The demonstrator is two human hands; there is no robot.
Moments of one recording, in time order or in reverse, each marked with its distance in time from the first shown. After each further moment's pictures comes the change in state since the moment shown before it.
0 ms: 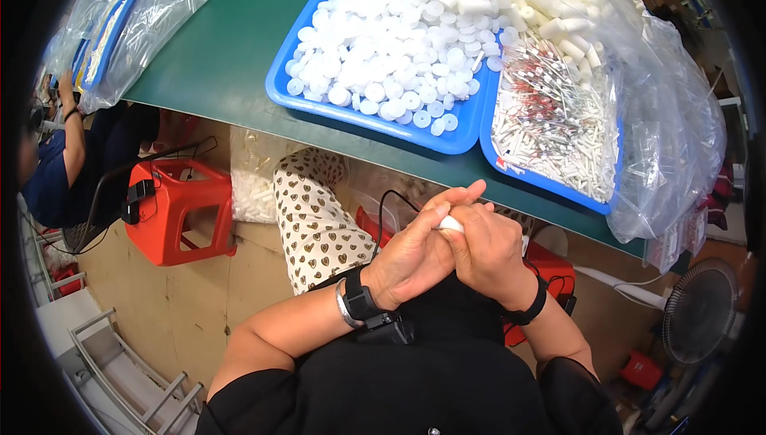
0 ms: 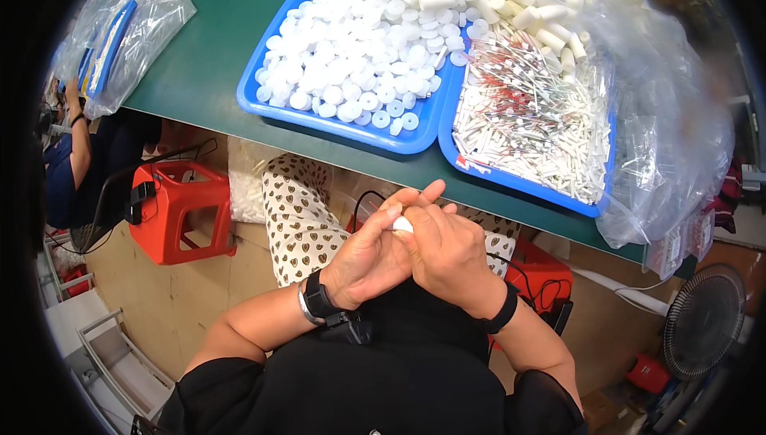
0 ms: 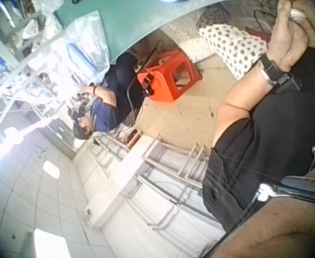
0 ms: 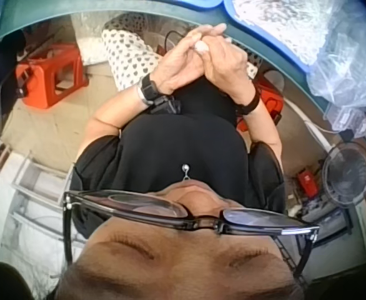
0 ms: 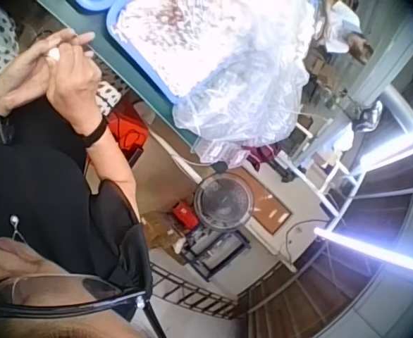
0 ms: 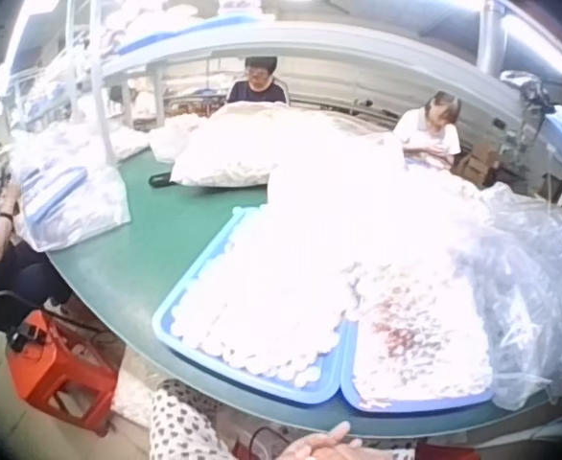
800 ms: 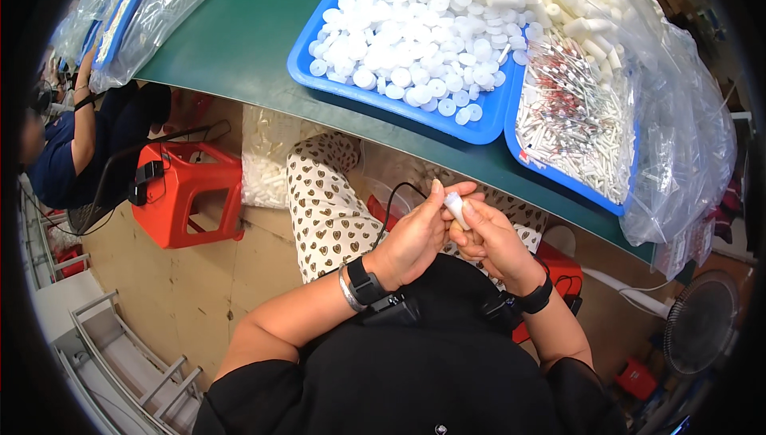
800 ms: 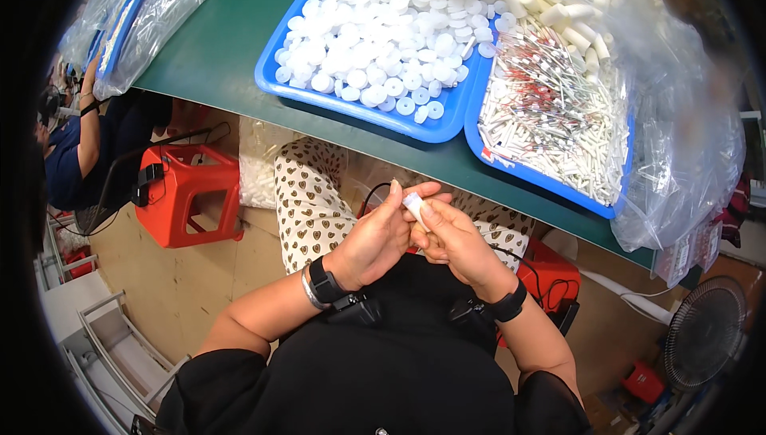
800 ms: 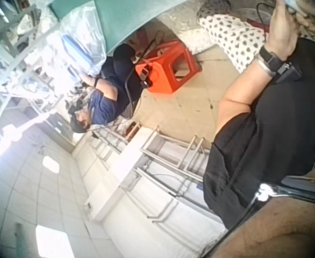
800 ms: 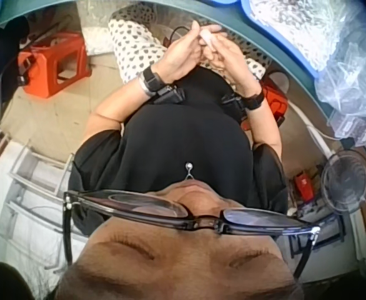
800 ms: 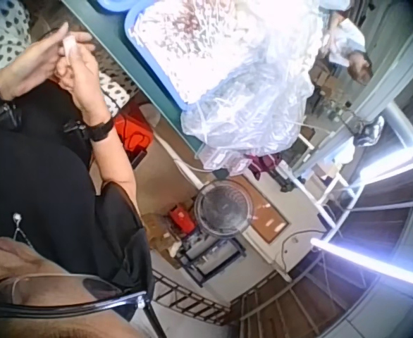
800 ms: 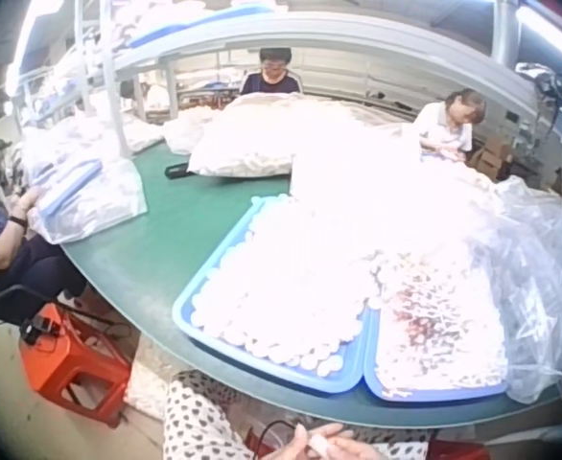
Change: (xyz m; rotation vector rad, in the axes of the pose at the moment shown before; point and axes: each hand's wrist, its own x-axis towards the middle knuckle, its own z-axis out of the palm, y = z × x) left_hand -0.008 0.012 -0.028 0.344 0.150 -0.103; right_hand -0.013 0.012 0.023 1.537 -0.340 1.030
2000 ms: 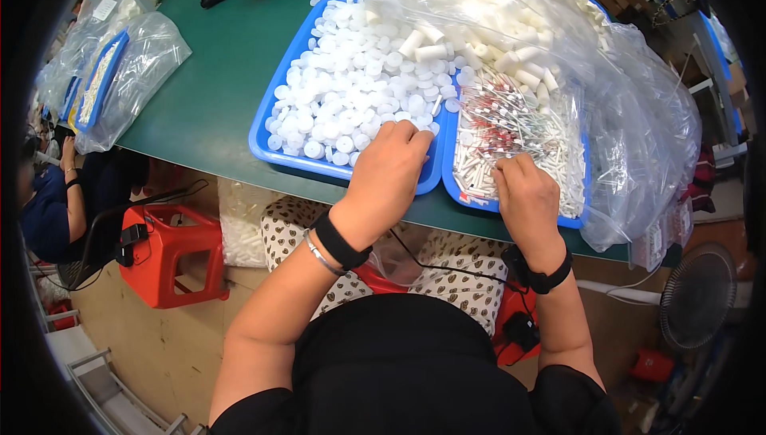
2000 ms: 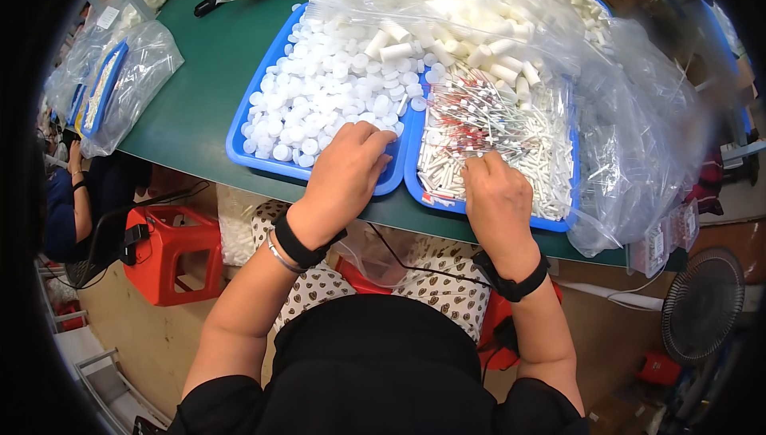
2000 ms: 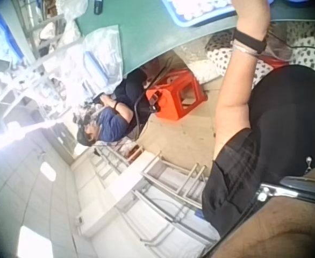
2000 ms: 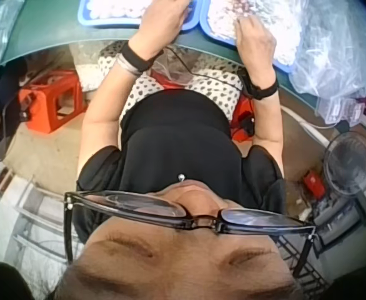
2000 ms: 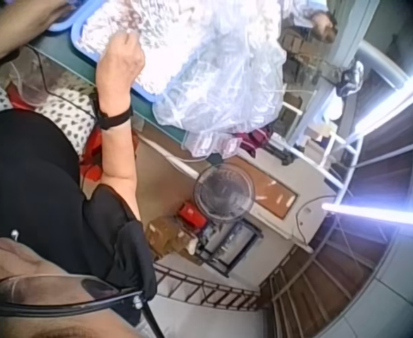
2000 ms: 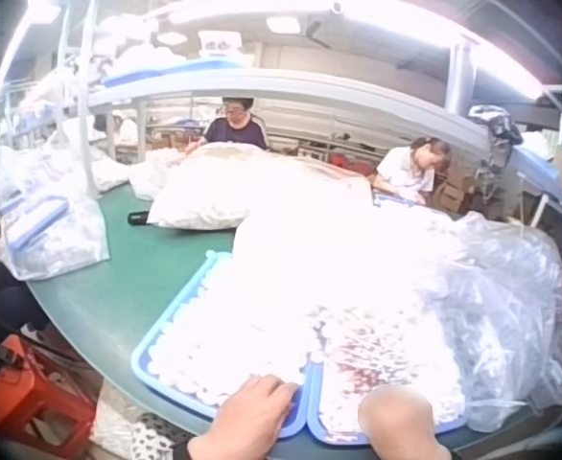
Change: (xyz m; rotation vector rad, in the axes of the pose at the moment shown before) left_hand 0.076 0.106 0.043 1.890 0.222 1.019; right_hand -0.014 -0.104 -0.045 -1.881 0.905 -0.924
